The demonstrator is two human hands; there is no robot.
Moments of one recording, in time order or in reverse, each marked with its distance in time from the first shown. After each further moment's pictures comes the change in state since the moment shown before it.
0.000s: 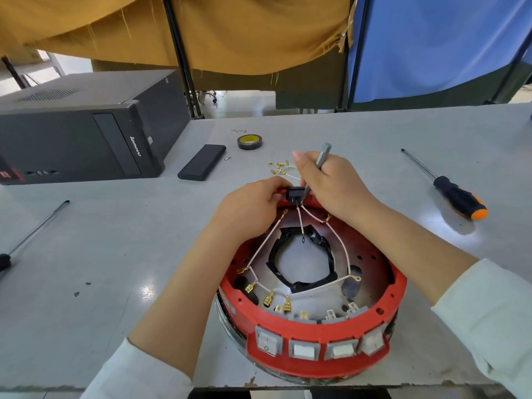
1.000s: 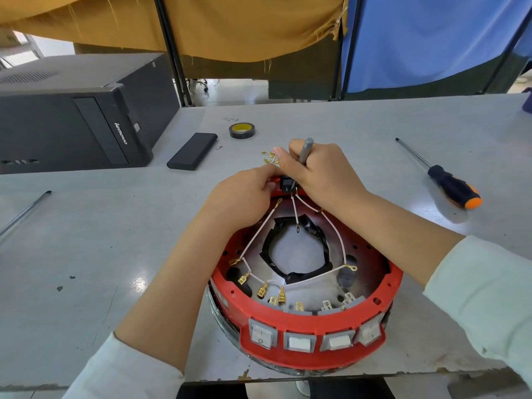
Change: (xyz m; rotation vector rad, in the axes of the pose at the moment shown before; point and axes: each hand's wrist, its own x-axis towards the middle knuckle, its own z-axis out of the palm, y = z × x) left_hand 0.003 -0.002 0.001 0.003 -0.007 0.043; right_hand -0.002 -0.006 0.006 -0.198 0.004 -0.174
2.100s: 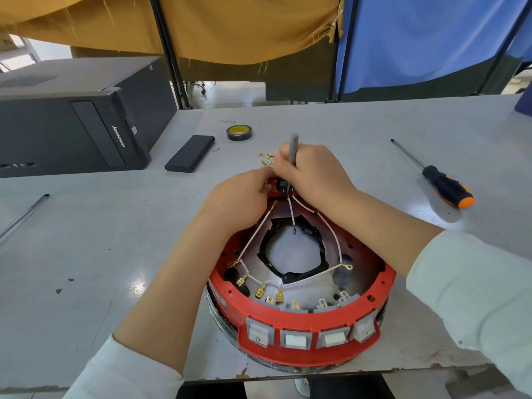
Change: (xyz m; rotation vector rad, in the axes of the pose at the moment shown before) left_hand -0.001 0.000 0.002 0.041 0.026 -0.009; right_hand 0.005 0.000 0.004 -0.063 -0.045 0.042
